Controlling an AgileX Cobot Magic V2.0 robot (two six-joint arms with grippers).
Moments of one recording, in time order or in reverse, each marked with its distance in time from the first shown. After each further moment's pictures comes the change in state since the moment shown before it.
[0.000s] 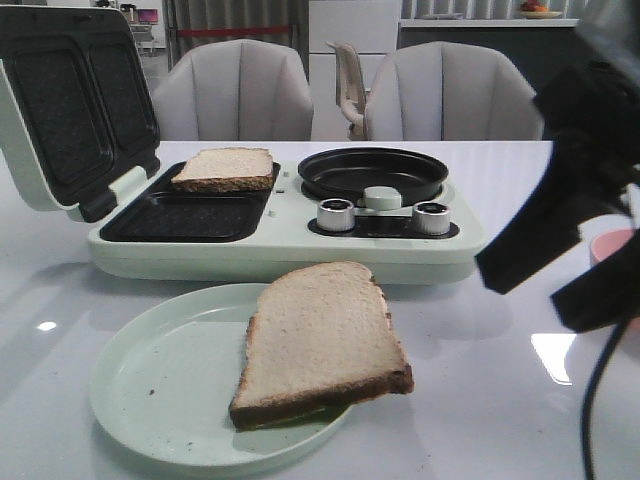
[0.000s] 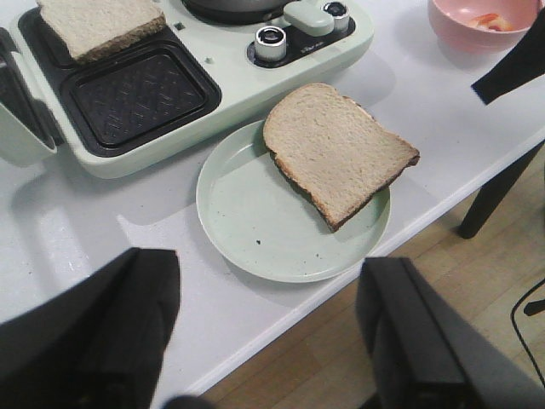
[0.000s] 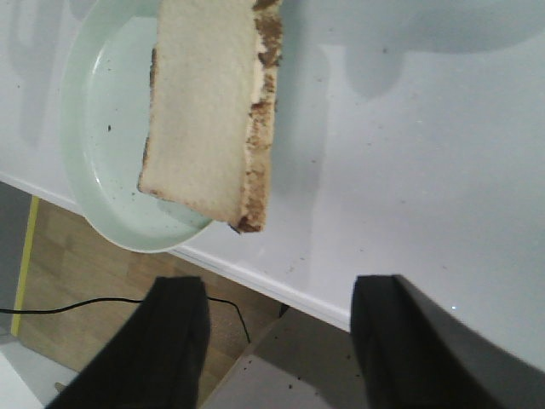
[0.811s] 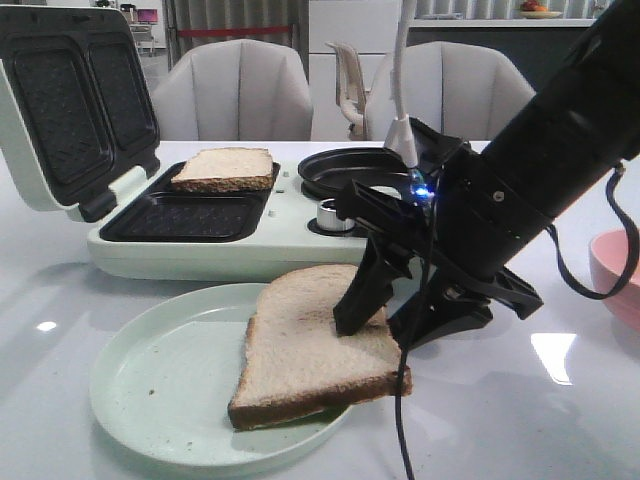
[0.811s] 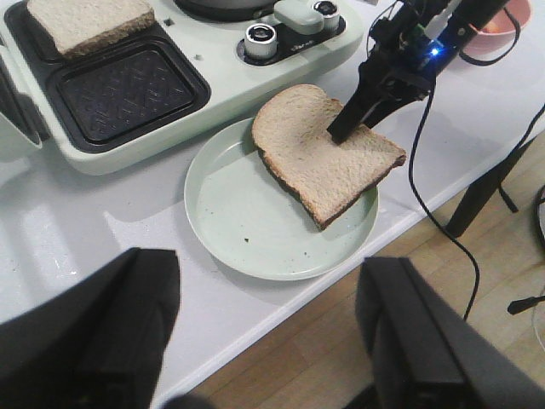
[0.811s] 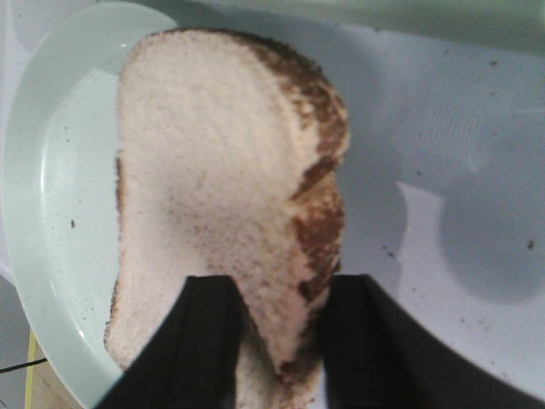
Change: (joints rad) left arm 0.000 0.000 0.000 -0.027 -0.001 0.000; right arm 0.087 0.521 -0.319 0.157 -0.027 -0.142
